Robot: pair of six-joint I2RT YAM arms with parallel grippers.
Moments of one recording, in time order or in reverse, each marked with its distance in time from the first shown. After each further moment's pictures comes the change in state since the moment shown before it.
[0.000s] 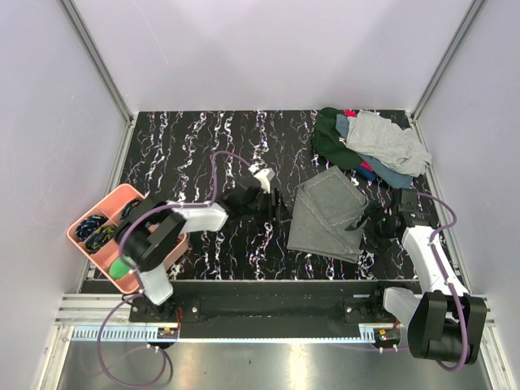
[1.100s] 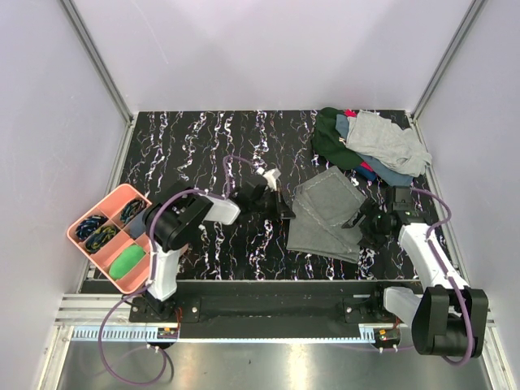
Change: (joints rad) left arm 0.022 0.303 0.144 0.175 0.141 -0.151; right arm 0.049 0.034 0.000 0.076 0.017 0.013
